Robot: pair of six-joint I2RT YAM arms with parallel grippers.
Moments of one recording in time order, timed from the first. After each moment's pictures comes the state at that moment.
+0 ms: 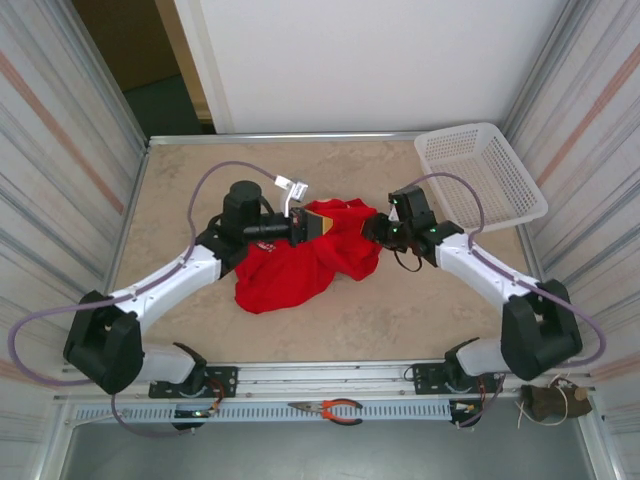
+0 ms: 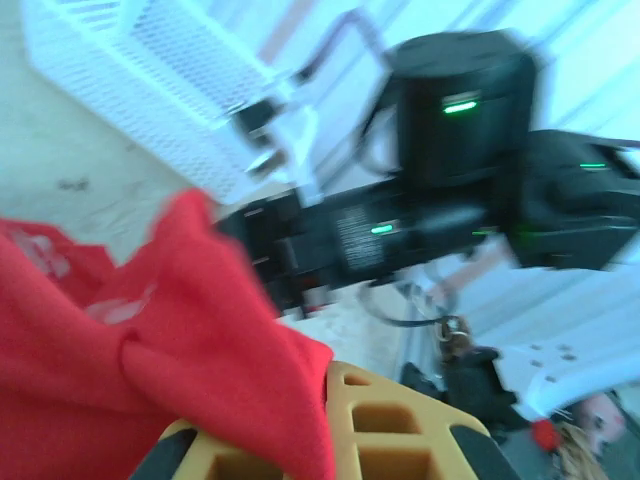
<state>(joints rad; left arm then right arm) -0.57 1.33 0.90 0.20 0.78 -0.50 0.44 1.39 0.89 -0.34 -0.19 0.73</state>
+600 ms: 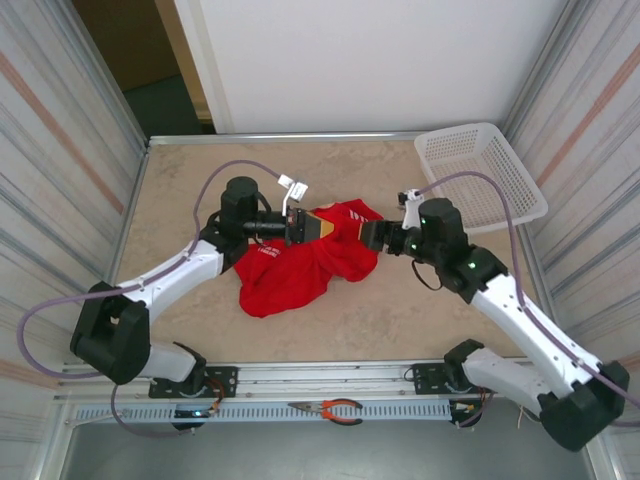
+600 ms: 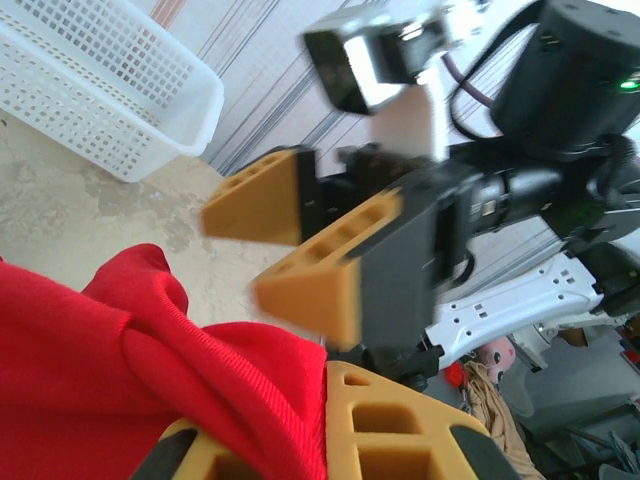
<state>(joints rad) -0.53 1.39 0.92 0.28 1.02 -0.55 0.57 1.07 0.89 -0.41 -0.15 0.46</state>
